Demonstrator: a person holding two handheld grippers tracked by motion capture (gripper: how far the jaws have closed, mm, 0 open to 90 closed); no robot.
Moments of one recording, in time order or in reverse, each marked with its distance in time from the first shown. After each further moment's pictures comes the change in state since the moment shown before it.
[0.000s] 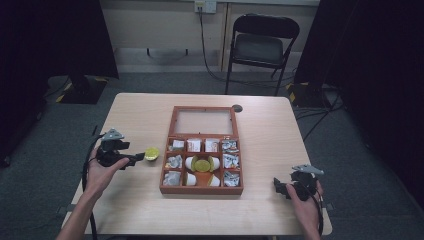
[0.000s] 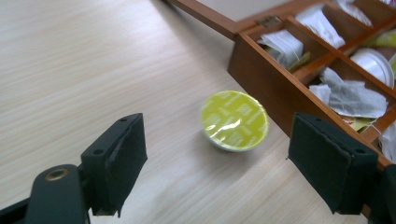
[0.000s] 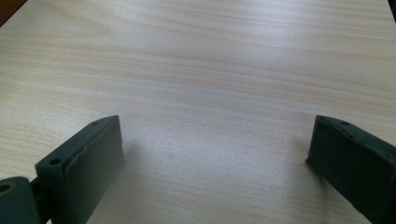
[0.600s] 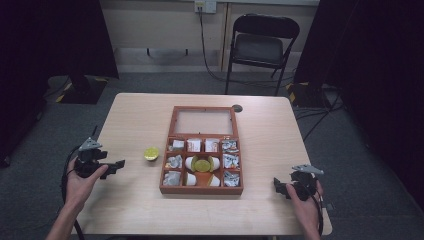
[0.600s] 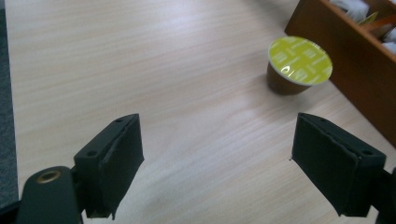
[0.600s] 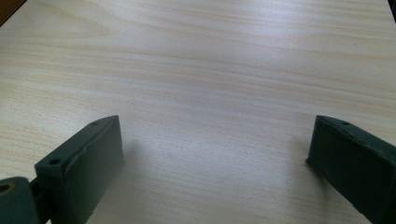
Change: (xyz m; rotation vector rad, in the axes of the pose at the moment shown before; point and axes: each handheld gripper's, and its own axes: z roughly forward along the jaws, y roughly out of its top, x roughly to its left) left arm 0.025 -0.045 -0.027 0.031 0.111 -0.085; right arm 0.000 0.000 0.000 -0.001 -0.001 -0.002
